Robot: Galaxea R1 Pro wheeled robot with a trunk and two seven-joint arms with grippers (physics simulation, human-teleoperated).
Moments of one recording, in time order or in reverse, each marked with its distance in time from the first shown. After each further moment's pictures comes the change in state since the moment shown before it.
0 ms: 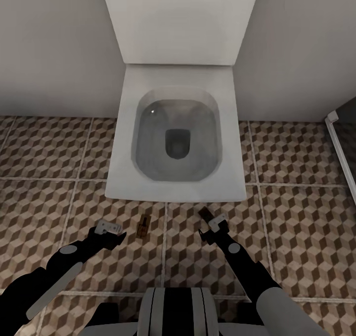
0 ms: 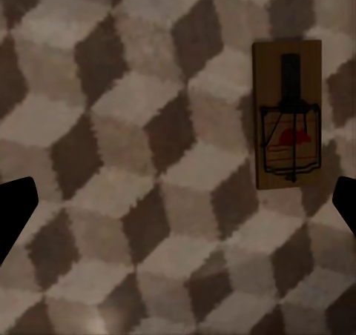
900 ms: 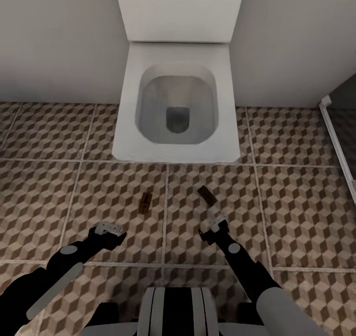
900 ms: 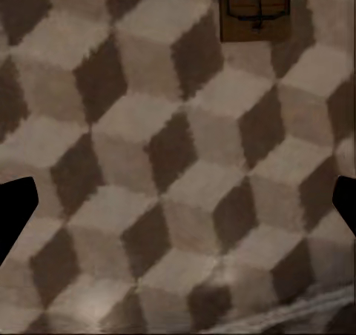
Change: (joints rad) left arm 0.000 0.000 -0.003 0.002 0.000 0.000 0.000; right arm 0.000 0.000 0.000 0.000 0.000 0.000 0.000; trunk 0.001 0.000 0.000
